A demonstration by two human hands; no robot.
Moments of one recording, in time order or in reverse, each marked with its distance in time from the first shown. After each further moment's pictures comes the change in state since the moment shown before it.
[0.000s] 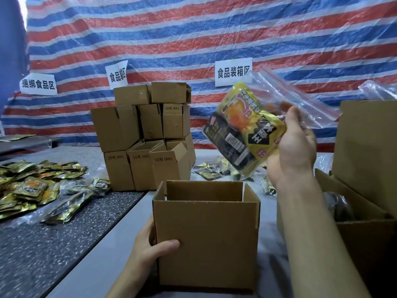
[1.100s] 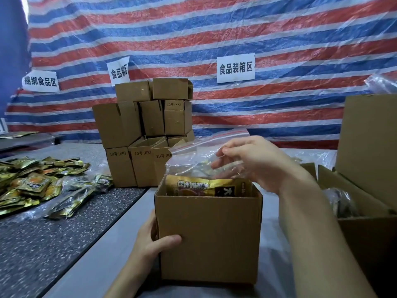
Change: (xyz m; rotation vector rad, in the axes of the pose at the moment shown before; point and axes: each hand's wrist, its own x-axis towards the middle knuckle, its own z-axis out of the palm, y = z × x) left_hand 0.002 -0.008 -0.001 0.032 0.037 0.020; right_hand -0.013 0.007 0.001 -0.773 -0.734 0.336
